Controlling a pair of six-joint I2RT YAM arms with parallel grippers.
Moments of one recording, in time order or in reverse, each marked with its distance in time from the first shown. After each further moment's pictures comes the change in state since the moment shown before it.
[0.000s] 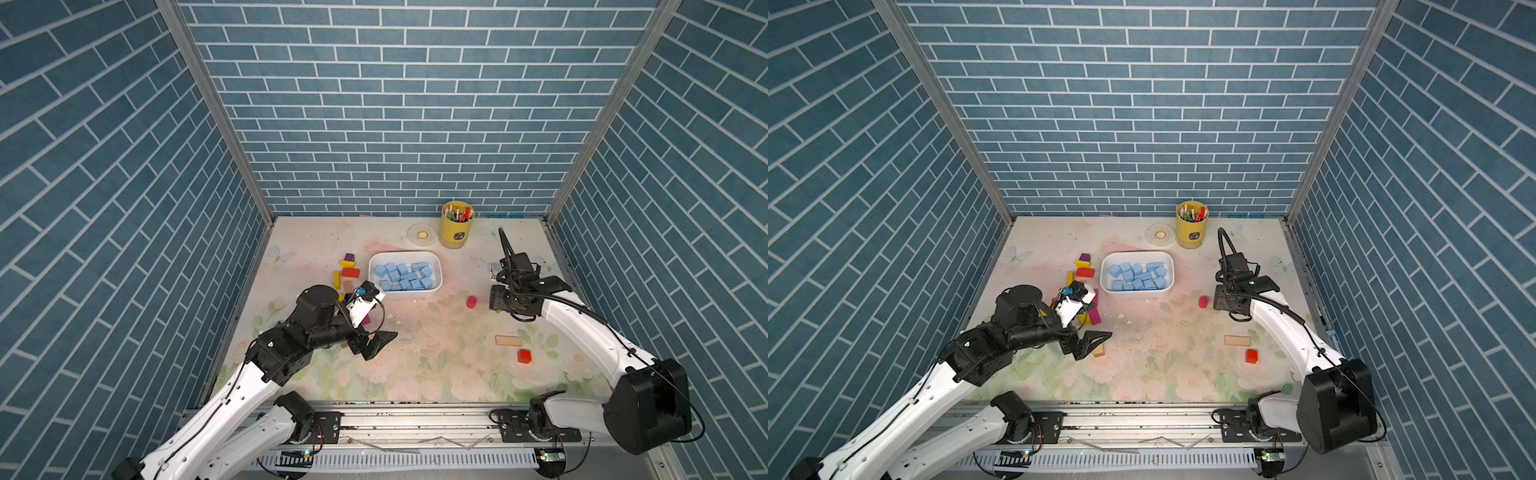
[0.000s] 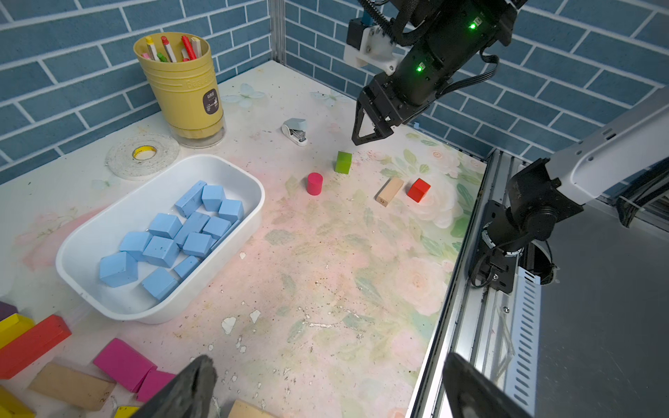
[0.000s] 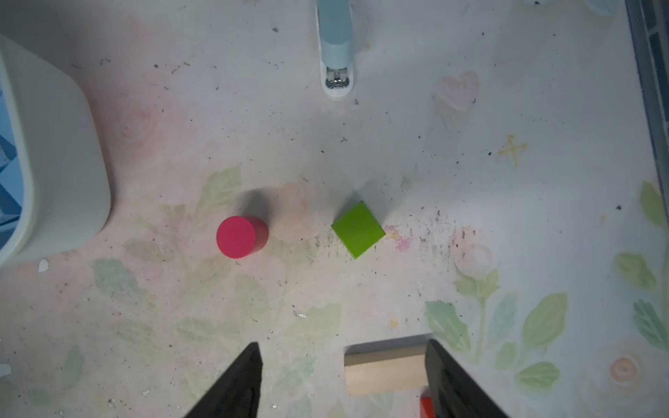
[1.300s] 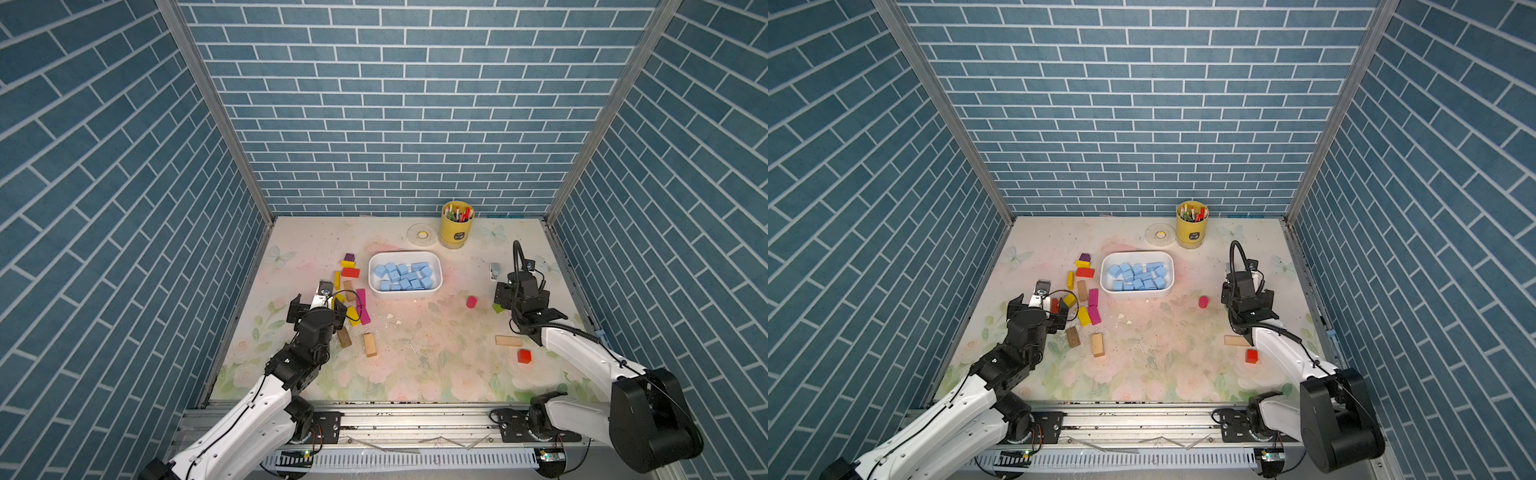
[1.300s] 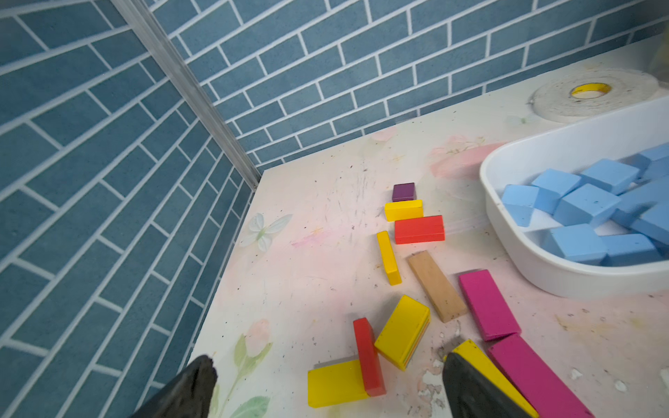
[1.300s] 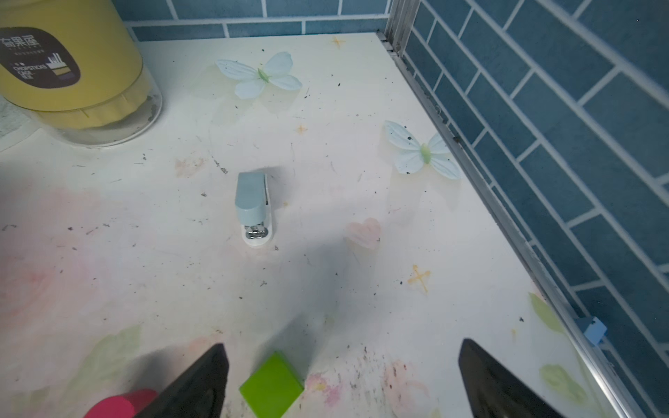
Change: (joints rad) left arm 0.150 -0.074 -0.456 0.487 -1.062 0.026; right arm -0.027 -0.115 -0.418 0.747 0.366 -0.212
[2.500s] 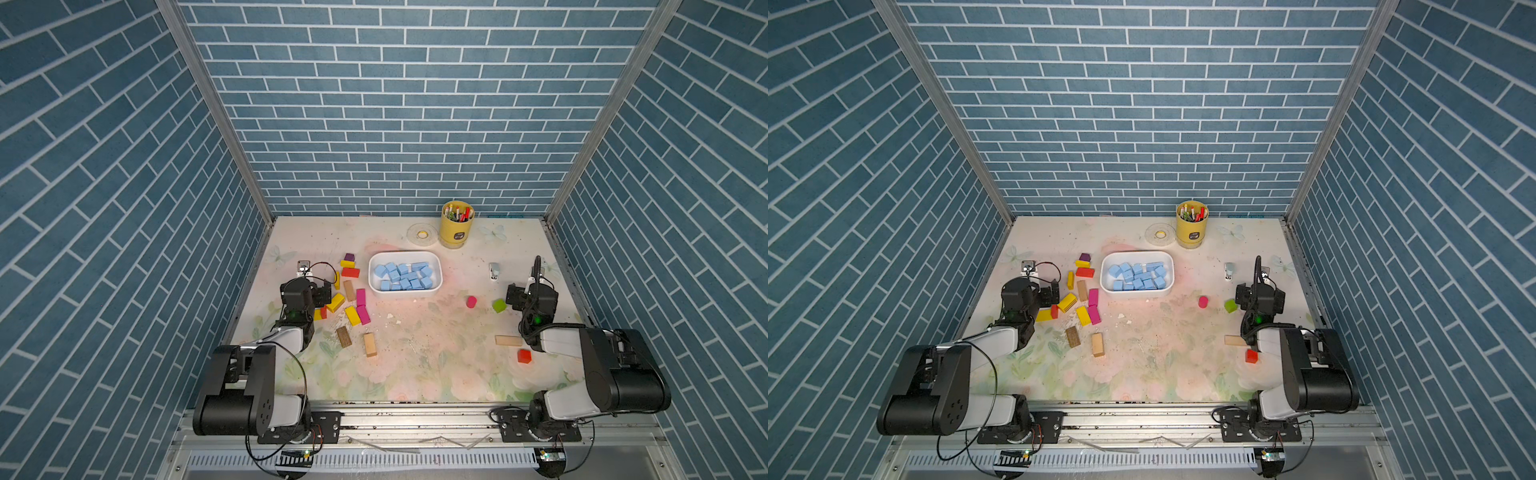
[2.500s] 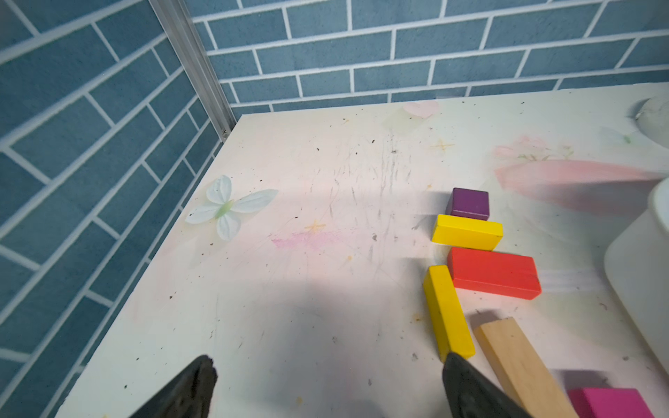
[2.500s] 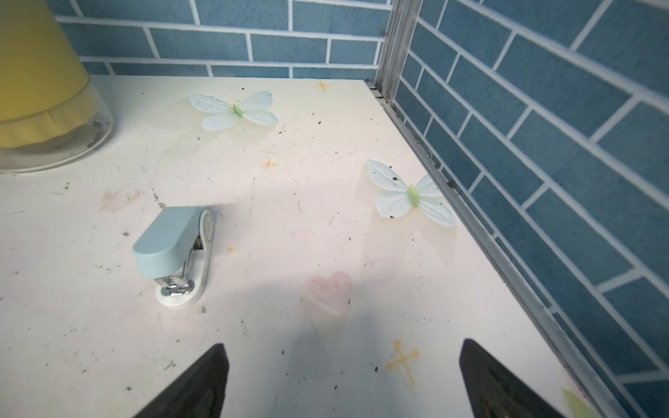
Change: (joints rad) left arm 0.486 0.670 0.053 0.624 0.539 -0.044; right arm -0.253 0.312 -0.175 0.740 -0.262 -0.242
